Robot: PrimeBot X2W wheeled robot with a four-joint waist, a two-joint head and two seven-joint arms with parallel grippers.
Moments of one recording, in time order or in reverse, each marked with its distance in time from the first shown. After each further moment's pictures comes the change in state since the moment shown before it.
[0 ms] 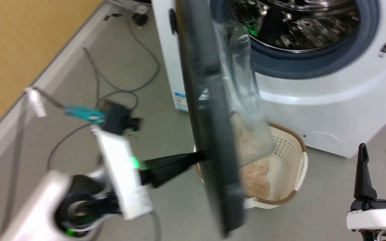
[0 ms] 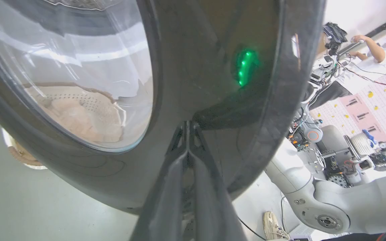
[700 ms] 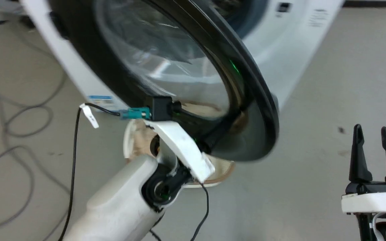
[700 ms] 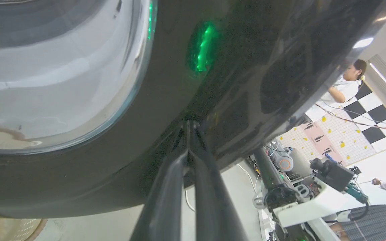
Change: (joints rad) left arm -0.252 -0.265 -0.336 0.512 0.079 0.000 -0.651; right arm -0.081 0.002 0.031 0.001 -0.005 0.000 0.000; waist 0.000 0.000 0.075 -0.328
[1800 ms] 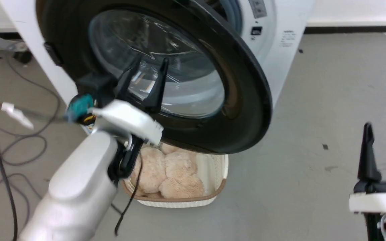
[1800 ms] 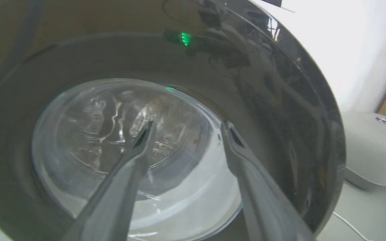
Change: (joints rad) left arm -0.080 0.094 0.144 0.164 0.493 0.170 -0.312; right arm 0.017 0.000 -0.029 -0.036 -0.014 0.000 0.000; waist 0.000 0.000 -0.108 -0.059
